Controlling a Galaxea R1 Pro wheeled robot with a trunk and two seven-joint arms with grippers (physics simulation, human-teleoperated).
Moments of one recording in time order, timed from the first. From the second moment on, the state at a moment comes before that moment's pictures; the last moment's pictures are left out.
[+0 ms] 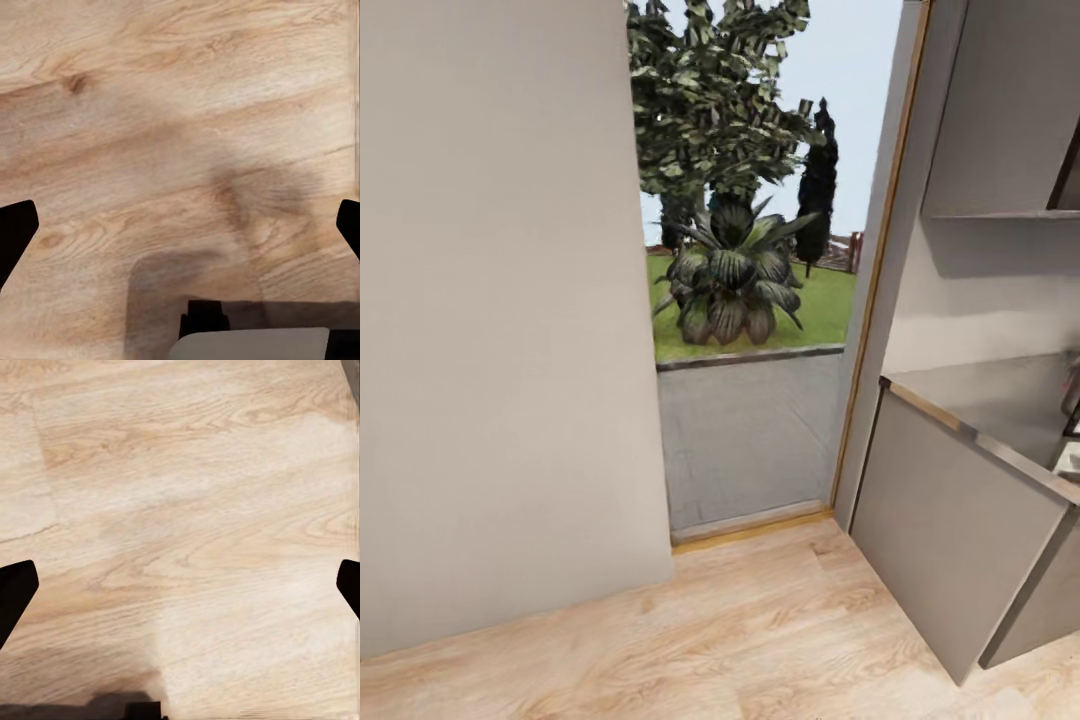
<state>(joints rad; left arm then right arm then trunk) 0.06 0.06 0.02 -0.65 -0.01 0.00 0.00 -0.15 -0.07 -0.01 -0.38 0.00 -0.09 -0.01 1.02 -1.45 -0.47</state>
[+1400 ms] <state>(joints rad) 0.06 0.07 0.02 -0.66 0.00 0.00 0.00 -0.15 -0.06 0.00 -0.50 0.00 -0.09 0.00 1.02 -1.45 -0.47</state>
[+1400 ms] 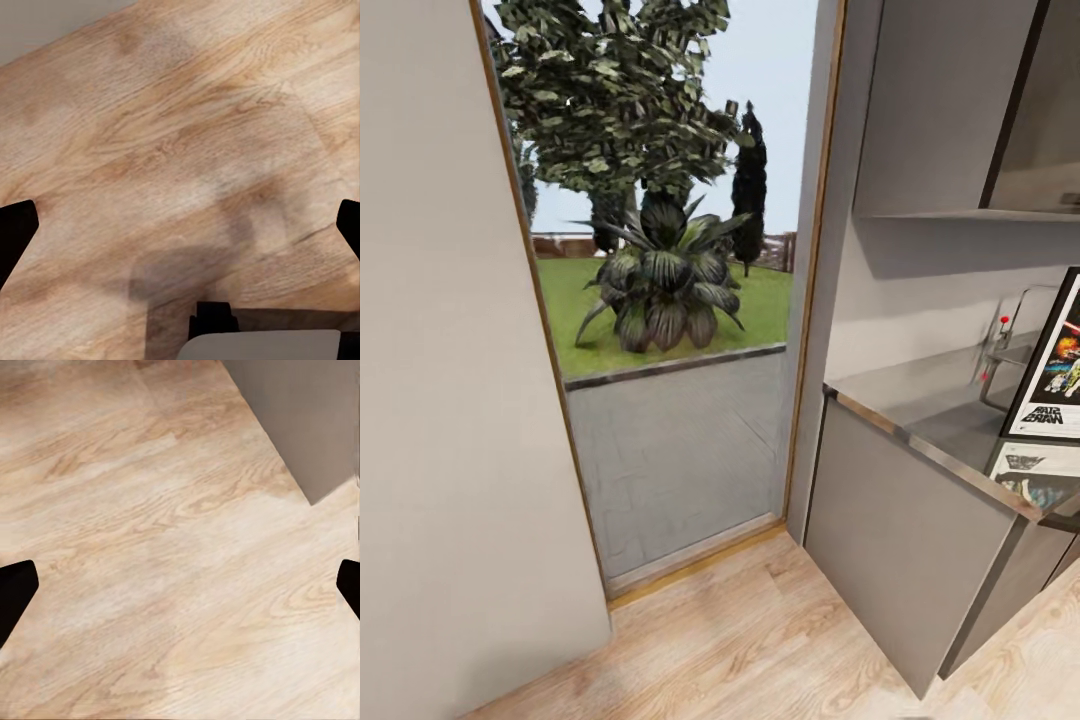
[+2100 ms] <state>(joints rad) 0.06 0.07 0.02 -0.65 0.00 0.00 0.00 -0.48 0.01 0.01 -1.48 0.01 0.54 -0.36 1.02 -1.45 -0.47</state>
